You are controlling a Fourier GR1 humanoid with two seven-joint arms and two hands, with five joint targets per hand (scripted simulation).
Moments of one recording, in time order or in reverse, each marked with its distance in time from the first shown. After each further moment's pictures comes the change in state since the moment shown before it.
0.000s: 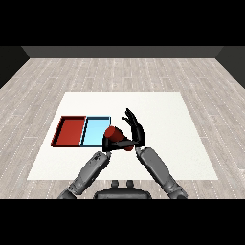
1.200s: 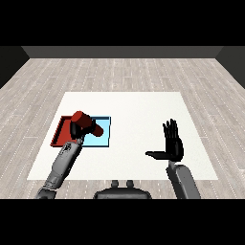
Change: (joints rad) left arm -0.033 0.303 0.316 -0.060 -0.091 -0.088 0.195; right arm 0.438 -0.198 -0.270 -0.345 -0.140 0.237 -0.040
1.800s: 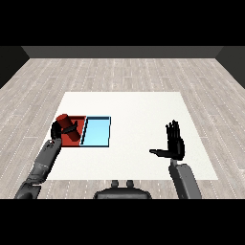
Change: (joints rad) left arm -0.087 0.216 0.078 0.504 -0.108 -0.086 0.122; right arm -0.003 -0.009 -0.074 0.128 -0.037 0.059 -0.042
